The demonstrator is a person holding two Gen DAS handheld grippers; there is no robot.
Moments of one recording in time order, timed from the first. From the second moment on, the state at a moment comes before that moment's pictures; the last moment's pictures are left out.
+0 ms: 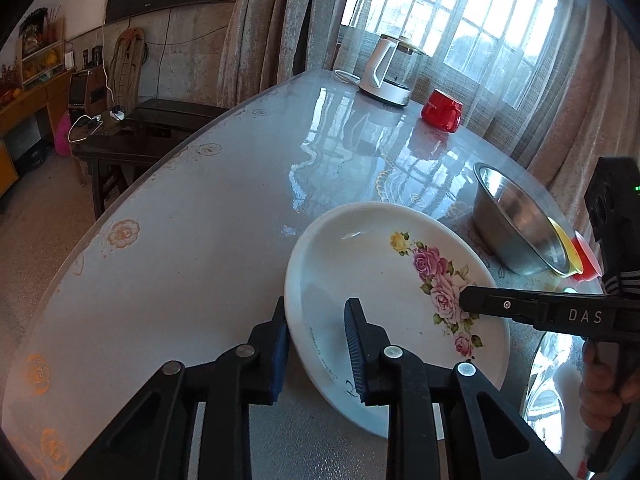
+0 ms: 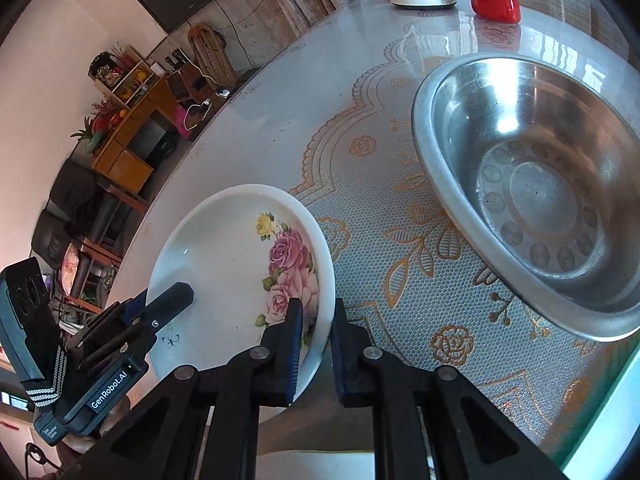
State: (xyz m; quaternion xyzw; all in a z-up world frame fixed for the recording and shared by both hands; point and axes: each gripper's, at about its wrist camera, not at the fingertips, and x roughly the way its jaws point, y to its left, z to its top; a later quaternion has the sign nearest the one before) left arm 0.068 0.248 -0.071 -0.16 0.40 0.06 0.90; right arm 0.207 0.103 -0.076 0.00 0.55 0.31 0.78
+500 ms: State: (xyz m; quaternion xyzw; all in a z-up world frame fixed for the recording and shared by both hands) left arm 0.056 0.219 -0.027 -0.15 0.36 0.02 0.92; right arm 0.189 0.059 -0.047 0.04 0.50 0.32 0.80
